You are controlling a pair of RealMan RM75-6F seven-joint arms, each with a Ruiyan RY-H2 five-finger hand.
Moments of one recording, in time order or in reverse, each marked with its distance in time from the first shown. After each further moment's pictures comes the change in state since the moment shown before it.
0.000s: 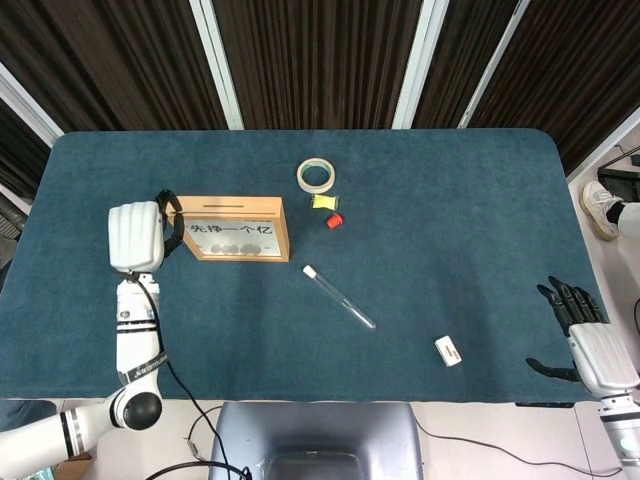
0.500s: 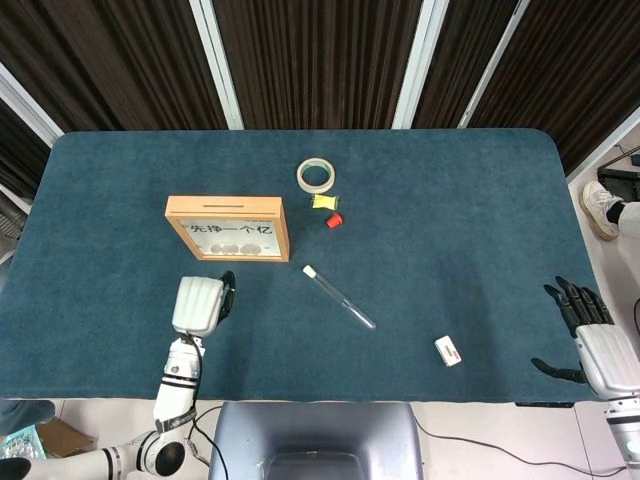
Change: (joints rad) left arm 0.109 -0.232 0.338 0.269 0.291 -0.015 -0.168; right arm -0.011 0.004 -0.002 0.008 -0.005 0.019 0.008
